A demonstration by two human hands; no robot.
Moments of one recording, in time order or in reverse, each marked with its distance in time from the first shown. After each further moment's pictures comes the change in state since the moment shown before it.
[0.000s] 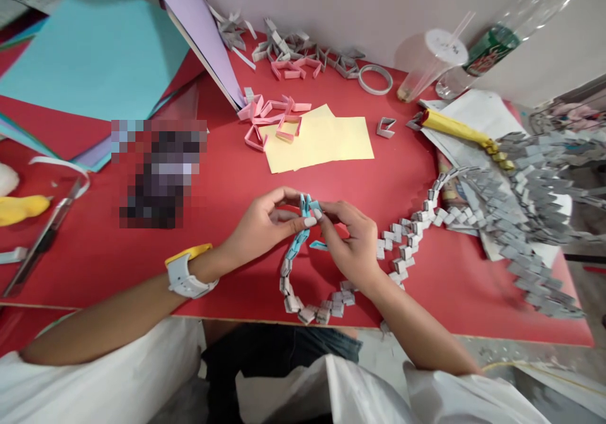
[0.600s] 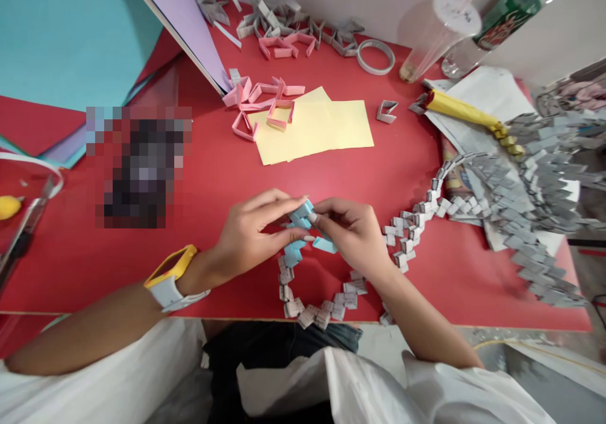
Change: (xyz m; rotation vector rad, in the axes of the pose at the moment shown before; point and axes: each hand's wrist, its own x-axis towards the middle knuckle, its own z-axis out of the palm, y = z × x) left_hand -0.013 -0.002 -0.004 0.558 0.047 0.445; right_hand 0.007 -0.002 -0.009 0.342 -0.195 0.366
